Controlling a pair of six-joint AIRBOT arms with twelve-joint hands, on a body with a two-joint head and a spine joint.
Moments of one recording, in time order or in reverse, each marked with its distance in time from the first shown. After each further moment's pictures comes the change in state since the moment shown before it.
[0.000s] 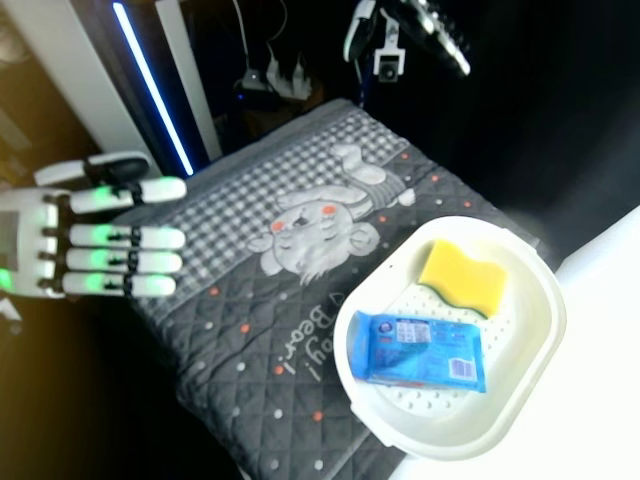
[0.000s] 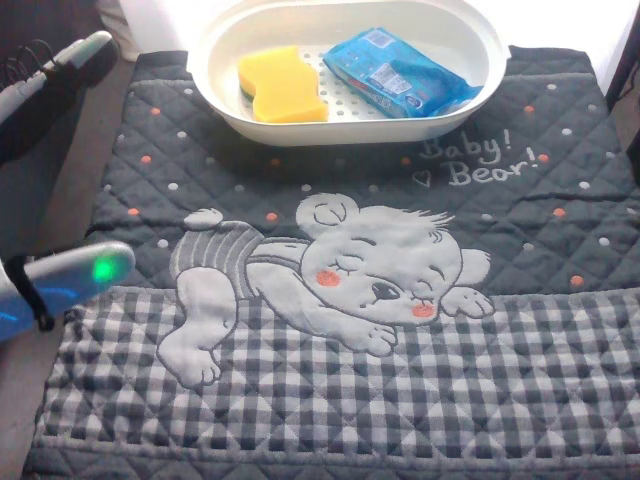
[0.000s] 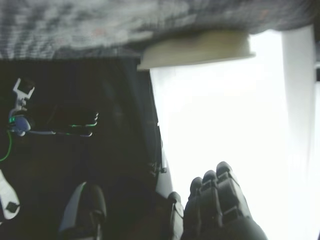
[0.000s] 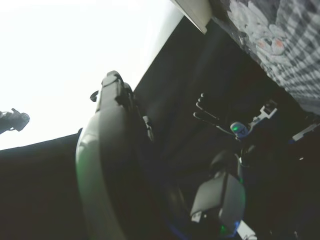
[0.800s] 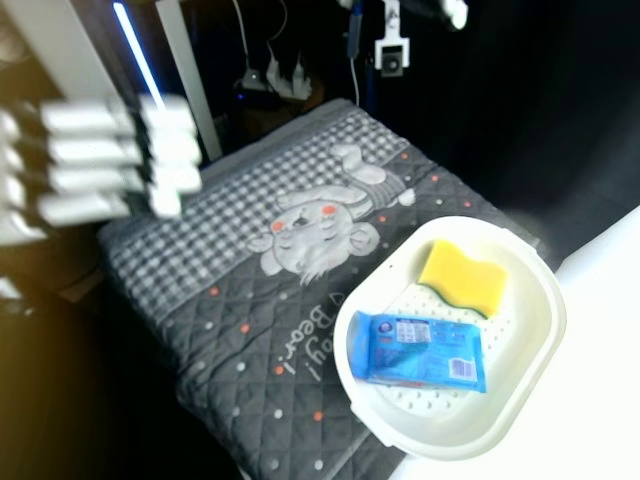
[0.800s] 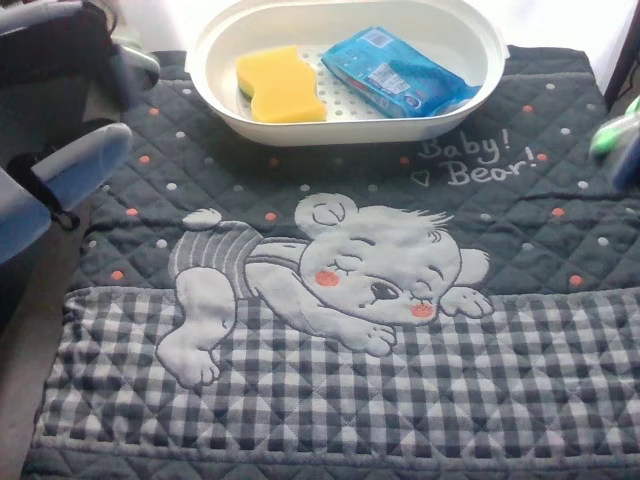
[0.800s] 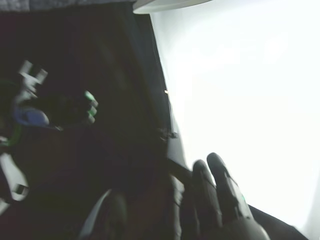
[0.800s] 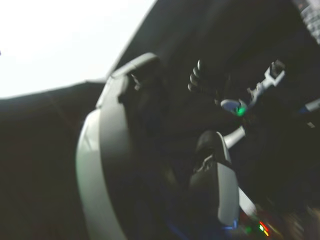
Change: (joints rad) left arm -0.186 0.063 -0.098 -0.014 -0.003 0.074; right arm 0.171 0.065 -0.081 -0.060 0.009 0.067
